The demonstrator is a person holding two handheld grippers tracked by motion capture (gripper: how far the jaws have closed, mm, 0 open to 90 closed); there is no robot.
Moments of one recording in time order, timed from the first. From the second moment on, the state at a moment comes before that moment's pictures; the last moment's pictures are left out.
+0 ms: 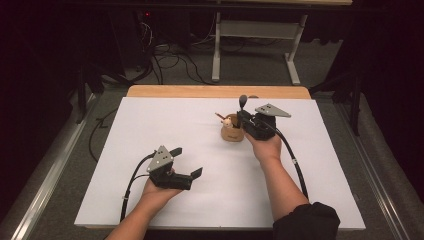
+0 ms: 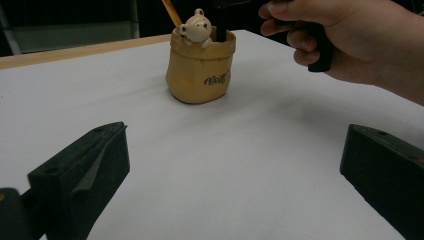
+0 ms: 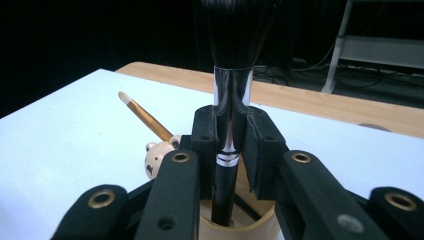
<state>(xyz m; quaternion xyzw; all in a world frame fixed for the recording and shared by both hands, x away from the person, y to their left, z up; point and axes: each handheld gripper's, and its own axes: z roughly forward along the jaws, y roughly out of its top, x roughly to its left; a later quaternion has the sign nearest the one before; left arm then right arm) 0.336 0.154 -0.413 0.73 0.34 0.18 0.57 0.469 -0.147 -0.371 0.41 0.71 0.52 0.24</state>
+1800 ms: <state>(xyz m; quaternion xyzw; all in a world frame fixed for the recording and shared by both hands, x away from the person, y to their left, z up) 0.335 0.166 -0.403 0.73 0.35 0.20 0.55 0.383 -0.211 -0.376 0.38 0.72 0.53 0.25</state>
